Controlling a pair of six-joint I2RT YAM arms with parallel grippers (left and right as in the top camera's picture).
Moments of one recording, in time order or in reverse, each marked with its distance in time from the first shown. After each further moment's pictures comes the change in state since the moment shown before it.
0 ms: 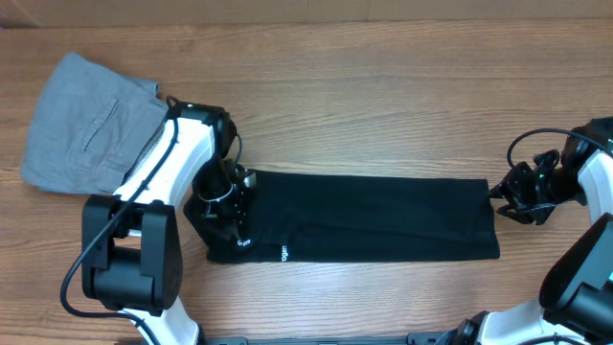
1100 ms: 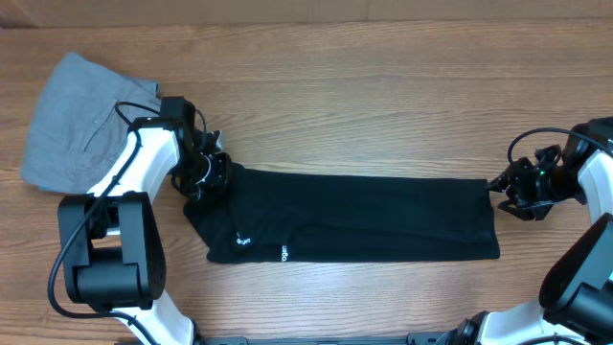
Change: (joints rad) left arm 0.186 0.008 -0.114 0.559 0.126 -0.137; right arm 0.000 0.000 0.000 0.057 -0.027 0.001
